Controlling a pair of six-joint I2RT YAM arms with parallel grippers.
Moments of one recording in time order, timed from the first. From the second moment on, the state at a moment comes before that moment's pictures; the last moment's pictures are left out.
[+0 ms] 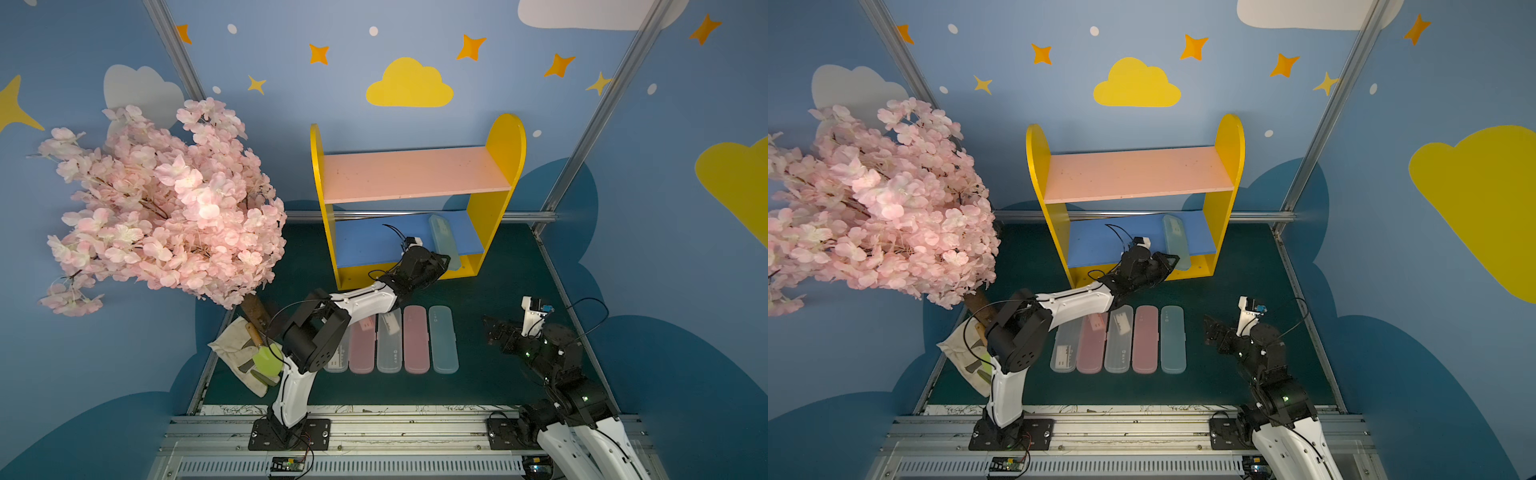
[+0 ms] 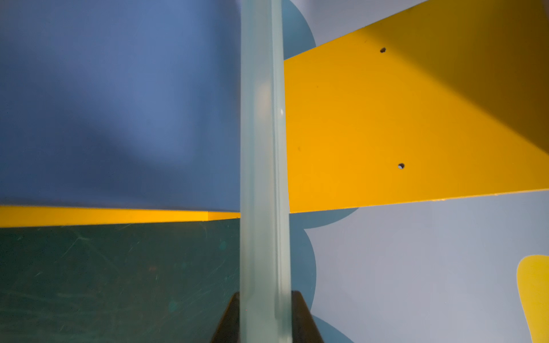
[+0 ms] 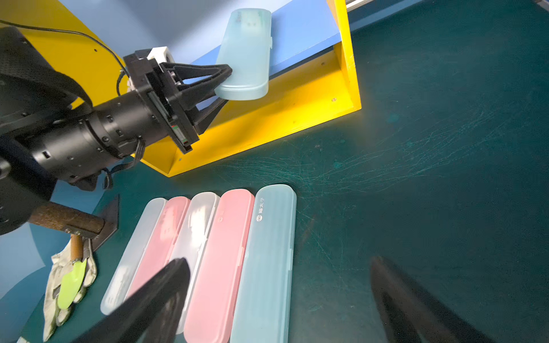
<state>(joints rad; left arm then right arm) -0.75 1.98 1.38 0.34 0.06 -1.25 0.32 0.39 0.49 -0.52 -0.10 0.46</state>
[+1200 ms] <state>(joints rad) -0.78 1.26 0.63 0.65 0.40 -1.29 0.32 0.85 0.64 0.00 -0.72 0.96</state>
